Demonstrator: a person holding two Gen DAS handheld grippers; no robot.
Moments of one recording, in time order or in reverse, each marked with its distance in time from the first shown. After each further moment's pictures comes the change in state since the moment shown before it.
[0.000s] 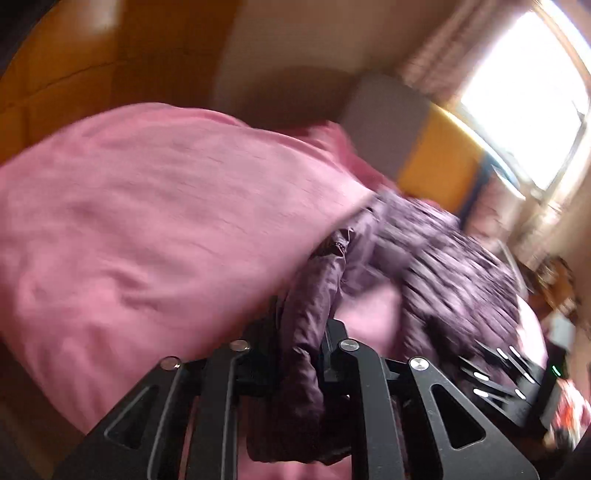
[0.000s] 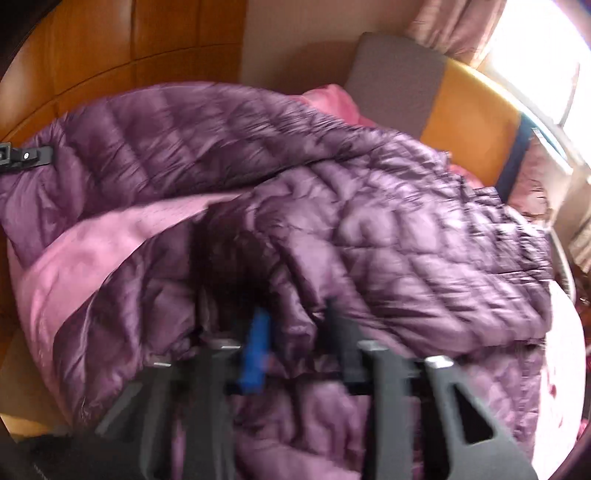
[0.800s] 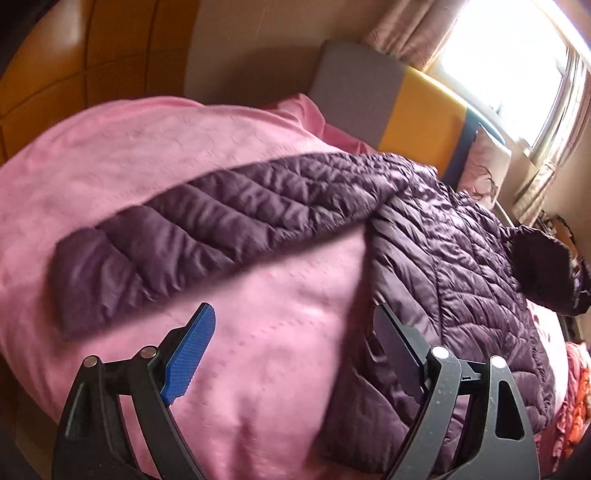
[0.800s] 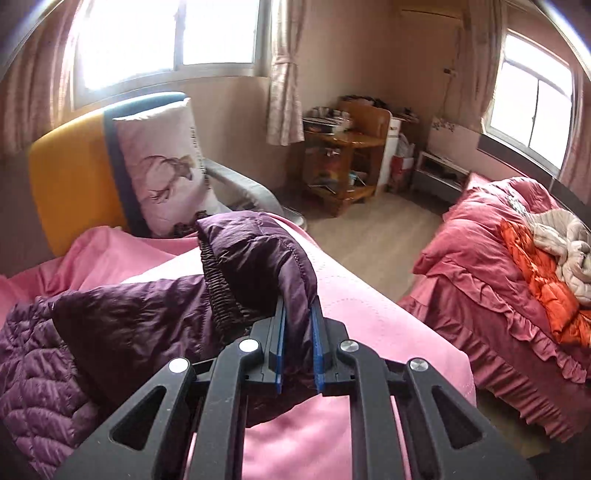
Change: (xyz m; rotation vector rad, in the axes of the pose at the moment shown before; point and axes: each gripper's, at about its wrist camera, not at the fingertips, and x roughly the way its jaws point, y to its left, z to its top) left arm 0.026 -0.078 -0.061 0.137 0.083 -0.106; right arm -0.137 -0.473 -0.124 0.940 -0.049 -0.833
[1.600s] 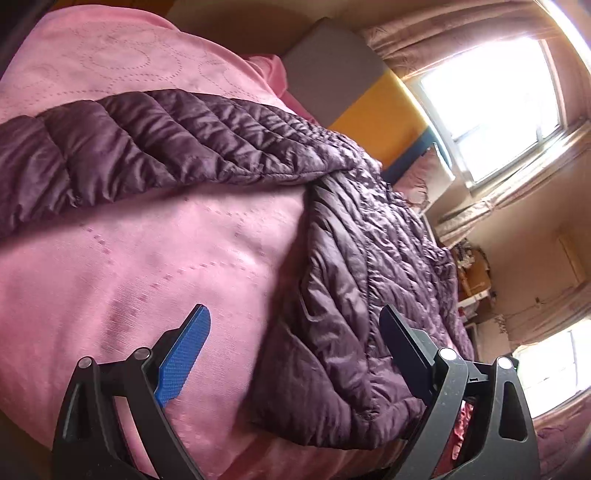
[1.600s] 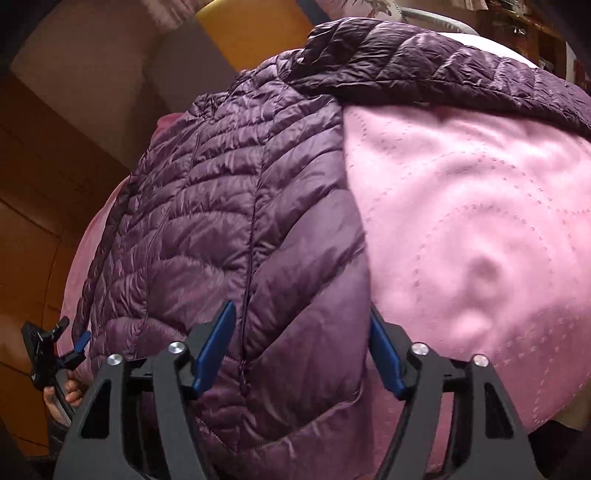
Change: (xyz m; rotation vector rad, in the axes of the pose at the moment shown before) left arm 0.015 0.019 -0.023 -0.227 0.120 -0.399; right arm -0.100 0.055 -0.249 -0.228 0.540 0.784
